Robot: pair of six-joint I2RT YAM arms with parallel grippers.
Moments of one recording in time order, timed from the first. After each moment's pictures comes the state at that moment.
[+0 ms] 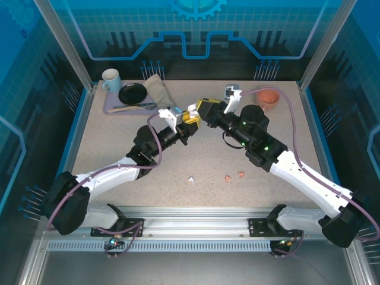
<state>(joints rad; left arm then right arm) -0.63 1.34 0.72 0.81 0.21 -0.17 0.73 1.17 1.09 0.10 0.01 0.61</state>
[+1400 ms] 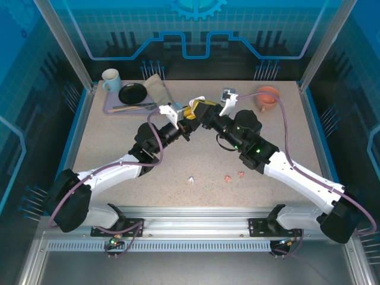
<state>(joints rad) -0.64 1.36 0.77 0.84 0.20 -0.17 0.77 1.21 1.03 0.24 0.08 0.67</state>
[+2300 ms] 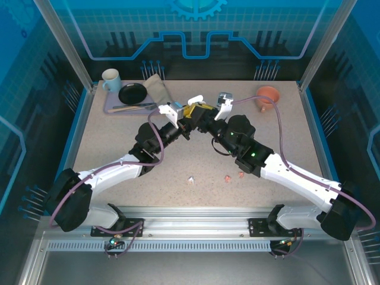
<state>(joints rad) -0.64 1.37 0.77 0.84 0.15 -0.17 0.84 1.23 1.01 0.25 0.21 0.64</state>
